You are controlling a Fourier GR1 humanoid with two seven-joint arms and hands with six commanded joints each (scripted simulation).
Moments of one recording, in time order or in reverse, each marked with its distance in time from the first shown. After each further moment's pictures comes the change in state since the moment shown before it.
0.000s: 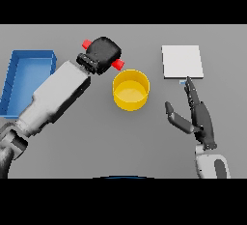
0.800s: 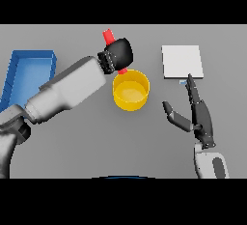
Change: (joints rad) left arm -0.207 -0.008 -0.333 0.125 -0.313 -0.004 -0.227; right arm -0.020 0.010 -0.006 0.016 0.026 -0.037 -0.022
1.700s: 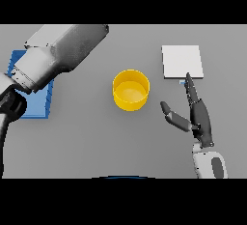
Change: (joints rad) left arm -0.394 0.064 0.029 0.208 -0.110 0.105 -0.073; right arm -0.005 0.005 0.014 -0.009 0.014 -0.002 -0.009
